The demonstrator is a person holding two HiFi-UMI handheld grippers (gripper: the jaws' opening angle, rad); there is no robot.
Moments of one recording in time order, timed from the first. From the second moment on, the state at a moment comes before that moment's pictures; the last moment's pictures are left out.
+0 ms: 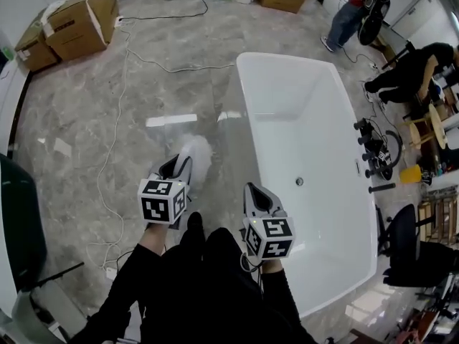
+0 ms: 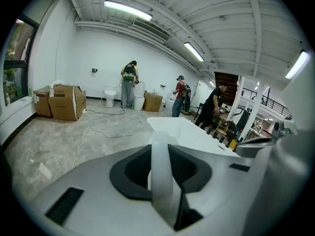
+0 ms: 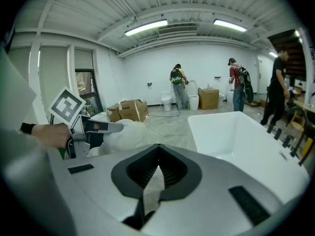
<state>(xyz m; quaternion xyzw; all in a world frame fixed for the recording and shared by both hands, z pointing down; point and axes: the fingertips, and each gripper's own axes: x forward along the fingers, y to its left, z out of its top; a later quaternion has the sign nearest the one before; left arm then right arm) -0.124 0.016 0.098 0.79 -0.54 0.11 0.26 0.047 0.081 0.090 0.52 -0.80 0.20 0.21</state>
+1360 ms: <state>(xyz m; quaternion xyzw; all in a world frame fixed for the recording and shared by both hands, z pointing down) -0.080 -0.171 0.395 0.78 -0.54 0.16 0.28 0.029 -0.077 0.415 0.46 -0.79 0.31 0.26</state>
